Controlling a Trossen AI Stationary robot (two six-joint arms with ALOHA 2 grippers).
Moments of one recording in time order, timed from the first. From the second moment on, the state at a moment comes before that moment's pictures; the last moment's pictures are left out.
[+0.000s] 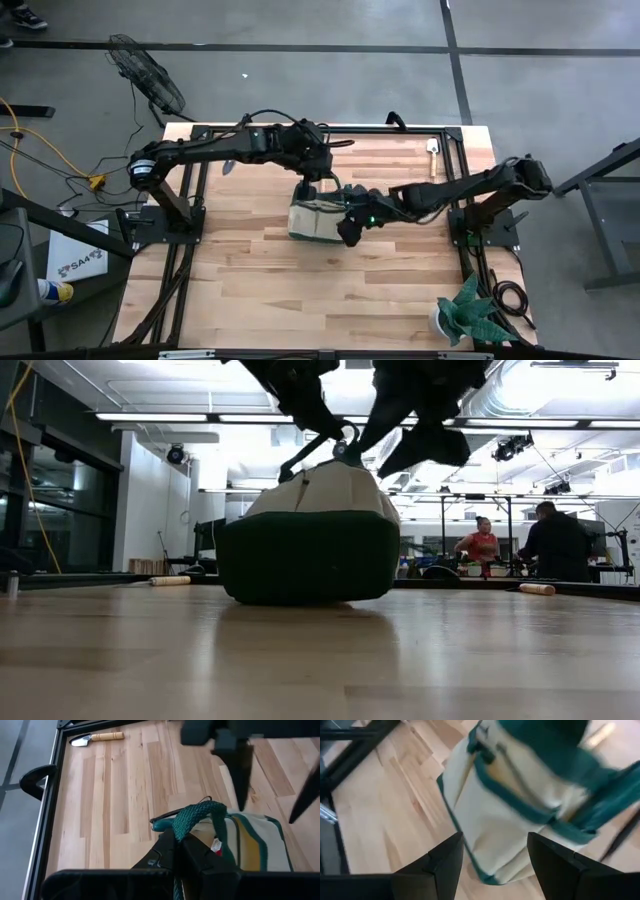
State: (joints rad) left arm 0.23 1.65 1.55 -0.61 0.15 0.34; right arm 0.12 1.51 1.10 -0.41 0.18 0.83
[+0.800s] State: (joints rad) left arm 0.23 1.65 1.55 -0.63 0.14 0.34; right arm 0.33 1.64 1.00 -0.13 0.40 0.79
